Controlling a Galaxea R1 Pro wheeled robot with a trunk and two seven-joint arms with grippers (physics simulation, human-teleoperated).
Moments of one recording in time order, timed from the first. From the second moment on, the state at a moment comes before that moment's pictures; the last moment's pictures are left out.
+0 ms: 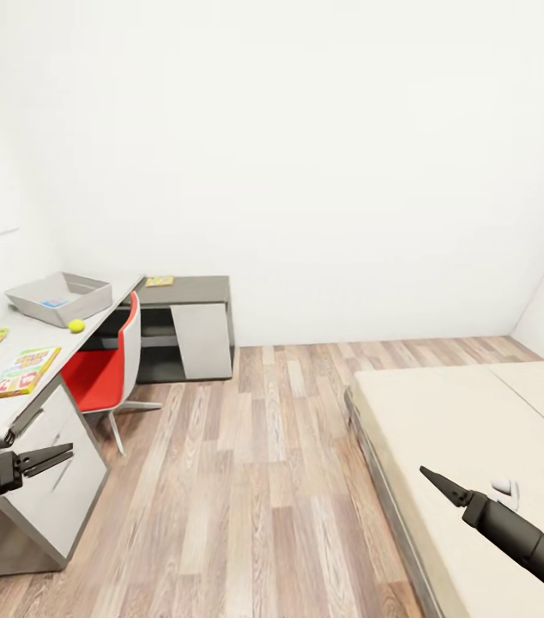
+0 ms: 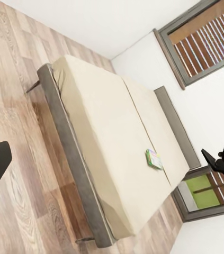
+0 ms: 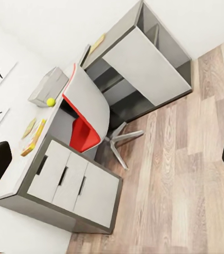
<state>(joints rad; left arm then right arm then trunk) -0.43 0.51 0.53 -0.98 0.05 0.86 -1.57 -0.09 -0.12 -0.57 -1.48 -0.39 0.72 0.99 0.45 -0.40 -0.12</state>
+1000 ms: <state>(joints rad) -0.43 0.51 0.53 -0.98 0.05 0.86 -1.57 -0.09 -0.12 -0.57 -1.48 -0.40 0.72 0.99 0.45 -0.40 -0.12</state>
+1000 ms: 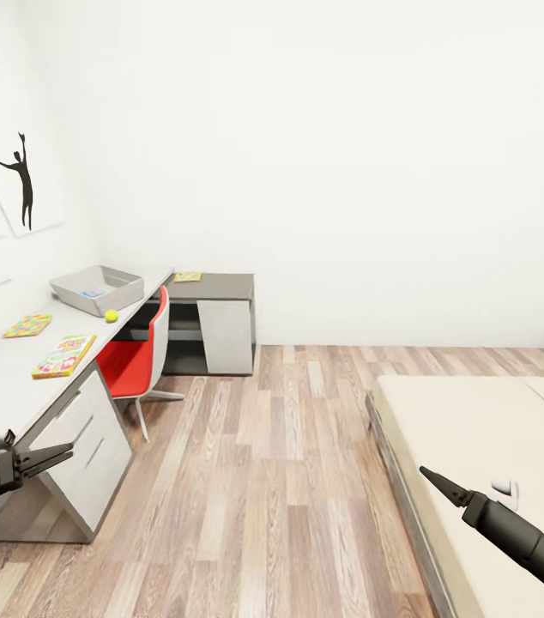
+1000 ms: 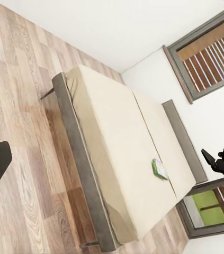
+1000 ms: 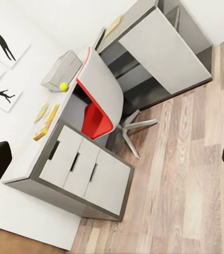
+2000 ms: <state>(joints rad) -0.43 0.51 0.53 -0.98 0.05 0.86 -1.57 -0.09 -0.12 -0.57 -1.48 -0.40 0.72 0.99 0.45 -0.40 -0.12</state>
